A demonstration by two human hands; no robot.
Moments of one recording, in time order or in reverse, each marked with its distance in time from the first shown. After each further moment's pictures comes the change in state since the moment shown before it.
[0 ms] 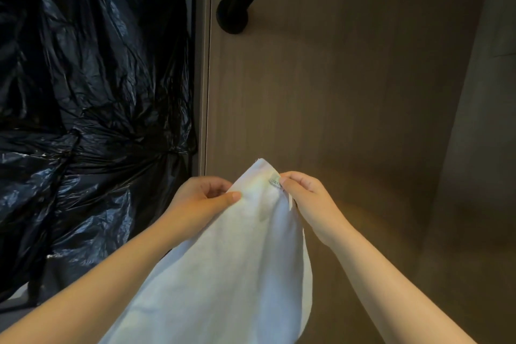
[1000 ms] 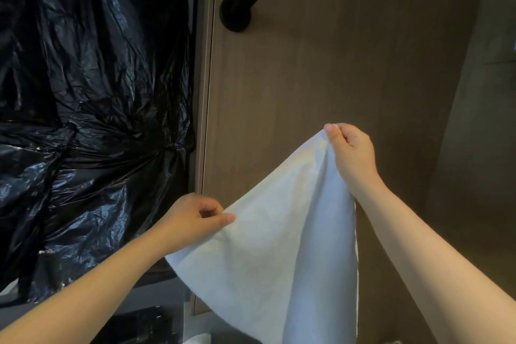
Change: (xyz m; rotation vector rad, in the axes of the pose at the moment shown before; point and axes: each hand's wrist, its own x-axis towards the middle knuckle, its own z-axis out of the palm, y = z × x) left_hand 0.008 -0.046 -0.005 0.352 -0.136 0.077; right_hand 0.039 -0.031 -0.066 -0.244 0.439 -0.281
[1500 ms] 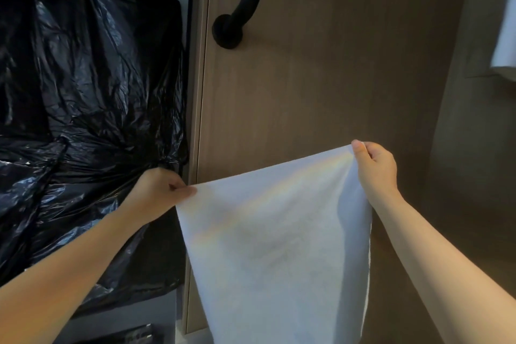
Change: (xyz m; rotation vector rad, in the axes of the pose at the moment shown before) left_hand 0.044 -0.022 -0.053 0.262 0.328 0.021; right_hand 0.016 0.038 -0.042 -0.086 0.168 0.163
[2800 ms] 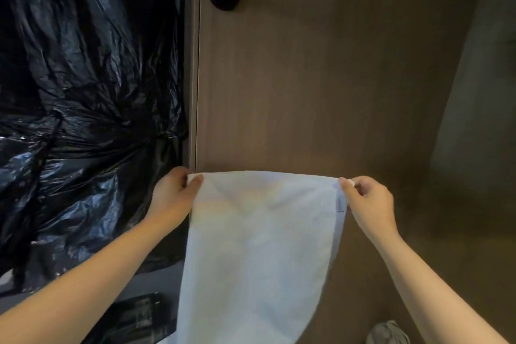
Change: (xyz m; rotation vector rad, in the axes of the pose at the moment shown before) left_hand -0.039 0.021 0.051 -0.266 0.088 -0.231; right_hand -0.076 0.077 0.007 -0.208 -0.100 0.080
